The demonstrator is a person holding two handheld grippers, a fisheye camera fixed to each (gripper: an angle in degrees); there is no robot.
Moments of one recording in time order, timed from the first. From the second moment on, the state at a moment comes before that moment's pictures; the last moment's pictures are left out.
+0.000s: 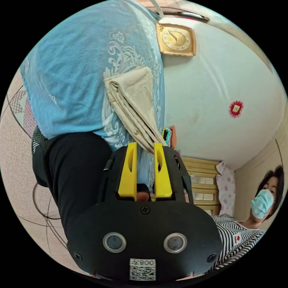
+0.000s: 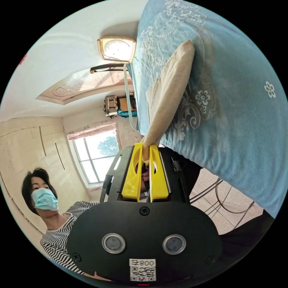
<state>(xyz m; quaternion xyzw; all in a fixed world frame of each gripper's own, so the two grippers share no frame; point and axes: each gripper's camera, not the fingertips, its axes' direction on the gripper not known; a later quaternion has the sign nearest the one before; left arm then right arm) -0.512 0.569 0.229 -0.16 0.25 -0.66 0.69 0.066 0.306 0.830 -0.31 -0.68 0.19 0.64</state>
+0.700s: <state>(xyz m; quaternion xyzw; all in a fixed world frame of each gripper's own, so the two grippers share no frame) -0.593 0.634 0.185 -0.02 0.22 -0.79 0.58 0.027 0.263 0.784 -0.29 -0.68 0.16 0.65</state>
